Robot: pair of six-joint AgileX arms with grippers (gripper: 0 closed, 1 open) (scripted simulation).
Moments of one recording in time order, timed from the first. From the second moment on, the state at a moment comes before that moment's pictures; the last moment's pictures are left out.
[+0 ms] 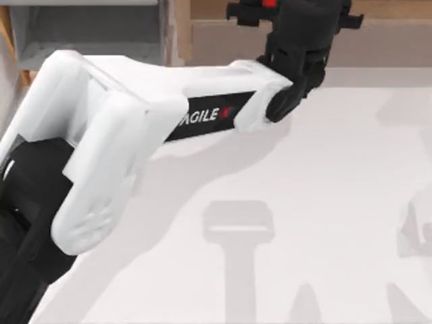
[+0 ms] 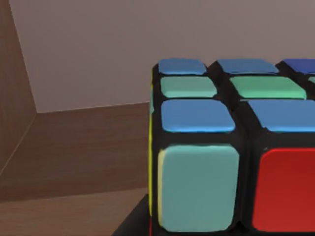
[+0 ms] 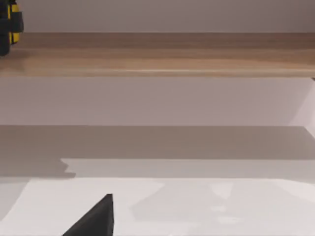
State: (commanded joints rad) left arm -0.78 2.42 1.86 0.52 -0.67 0.06; right arm 0.00 0.00 0.00 0.00 0.00 0.00
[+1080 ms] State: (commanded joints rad) left arm -0.94 2.27 2.19 -0.64 -0.16 0.39; right arm 0.00 0.00 0.00 0.00 0.00 0.00
